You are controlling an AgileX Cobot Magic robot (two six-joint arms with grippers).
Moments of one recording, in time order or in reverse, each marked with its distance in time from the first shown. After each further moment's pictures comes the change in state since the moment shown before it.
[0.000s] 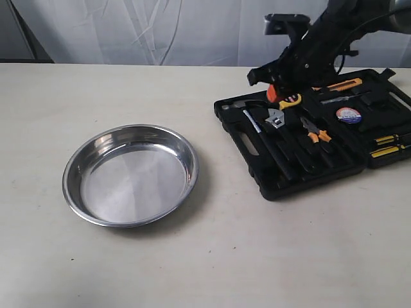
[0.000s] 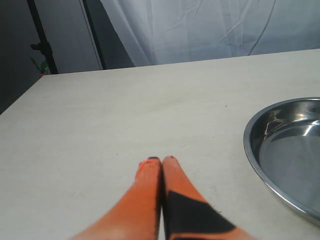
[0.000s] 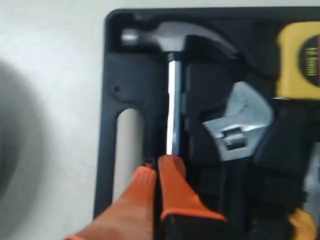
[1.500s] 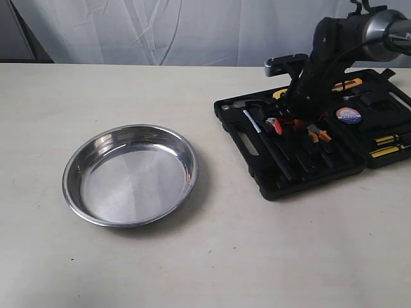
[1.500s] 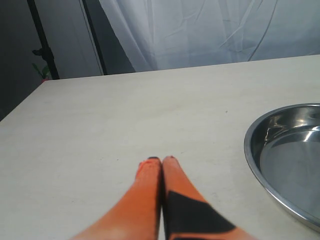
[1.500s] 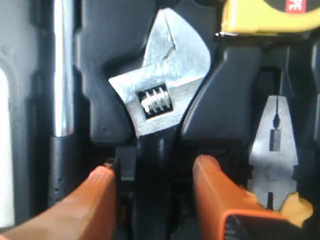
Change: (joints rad) left arm 0.000 0.000 0.000 0.000 -0.018 0.000; right arm -0.017 0.127 0.015 -0.248 -0.016 0.160
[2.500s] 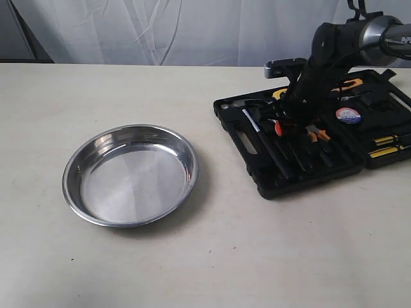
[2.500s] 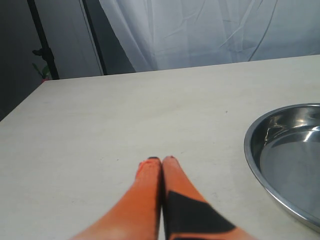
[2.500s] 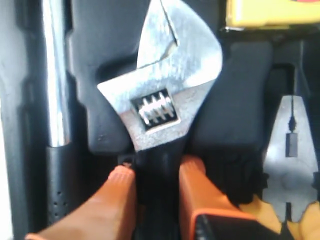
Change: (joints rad) left arm 0.000 0.000 0.000 0.000 0.000 0.000; right arm 0.002 0.019 0.000 0.051 -0.021 0.016
